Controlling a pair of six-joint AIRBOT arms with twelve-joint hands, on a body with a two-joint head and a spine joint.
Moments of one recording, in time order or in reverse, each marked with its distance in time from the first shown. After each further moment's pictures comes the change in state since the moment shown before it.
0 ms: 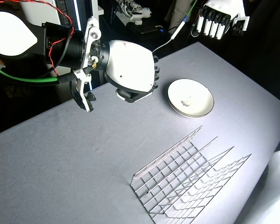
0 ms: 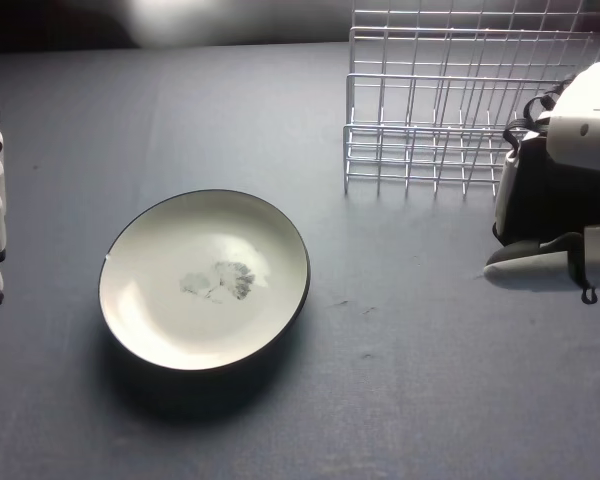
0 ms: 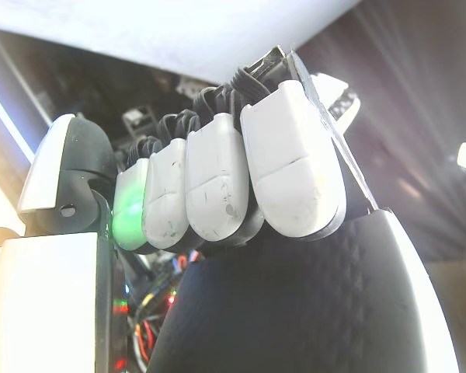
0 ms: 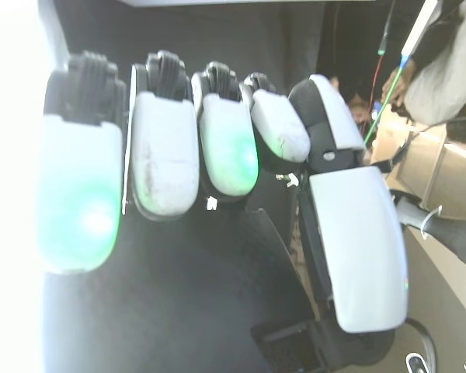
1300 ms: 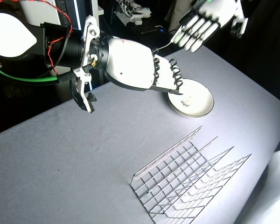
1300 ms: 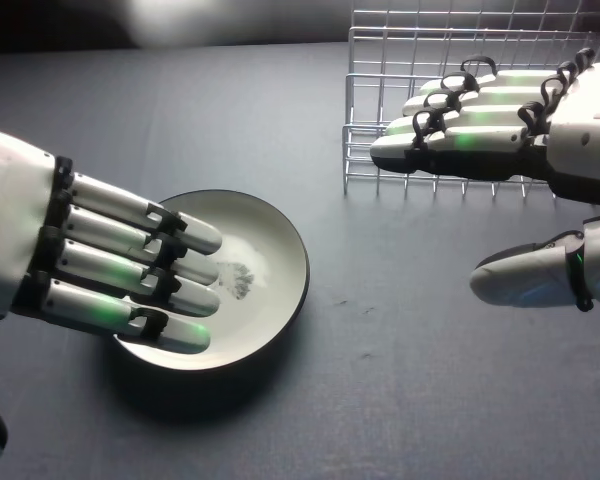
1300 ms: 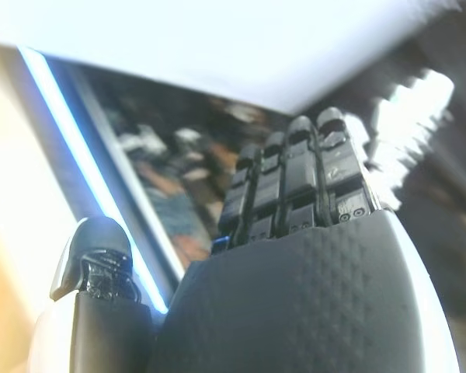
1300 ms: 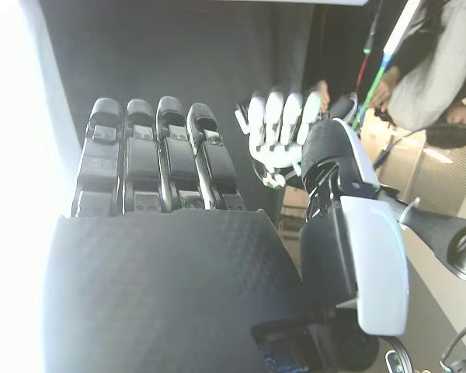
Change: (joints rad) left arm -0.061 -0.109 -0.011 0.312 0.064 -0.093; right arm -0.011 0.000 0.001 -0.029 0.042 -0.014
